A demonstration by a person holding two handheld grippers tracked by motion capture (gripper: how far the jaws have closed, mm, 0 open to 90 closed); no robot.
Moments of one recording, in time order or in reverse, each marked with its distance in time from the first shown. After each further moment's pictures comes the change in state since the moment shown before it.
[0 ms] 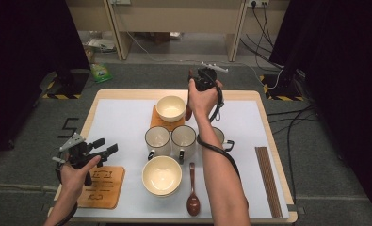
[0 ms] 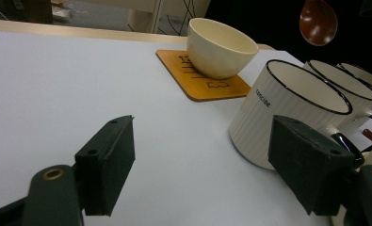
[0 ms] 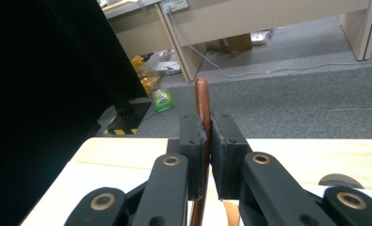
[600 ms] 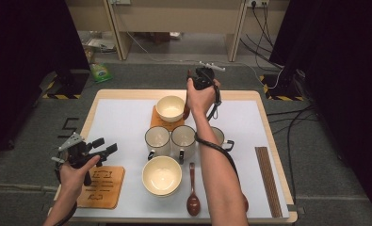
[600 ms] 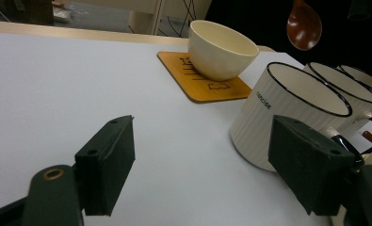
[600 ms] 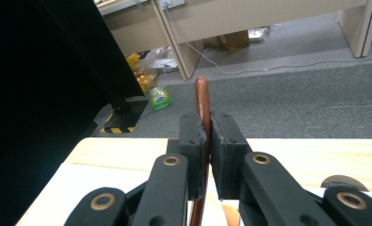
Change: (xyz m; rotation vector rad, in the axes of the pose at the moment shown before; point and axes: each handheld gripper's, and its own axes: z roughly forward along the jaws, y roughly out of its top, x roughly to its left) left arm 0.001 0.001 -0.001 -0.003 0.001 -0.001; right arm 0.000 0.000 0.013 0.009 -0.013 -0.001
